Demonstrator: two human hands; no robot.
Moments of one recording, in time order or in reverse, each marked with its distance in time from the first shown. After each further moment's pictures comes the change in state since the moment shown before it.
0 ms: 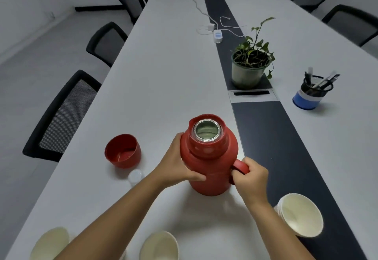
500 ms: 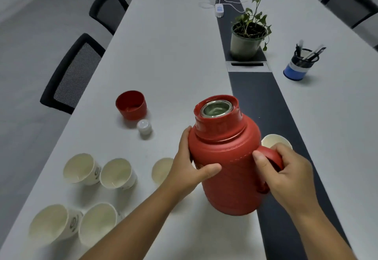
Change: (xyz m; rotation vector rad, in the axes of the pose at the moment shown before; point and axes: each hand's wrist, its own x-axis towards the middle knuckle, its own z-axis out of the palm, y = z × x) left_hand -0.157 0.036 0.063 -0.327 0.081 -0.010; right_hand -0.125 -0.074 -0.119 -0.084 -0.151 -0.235
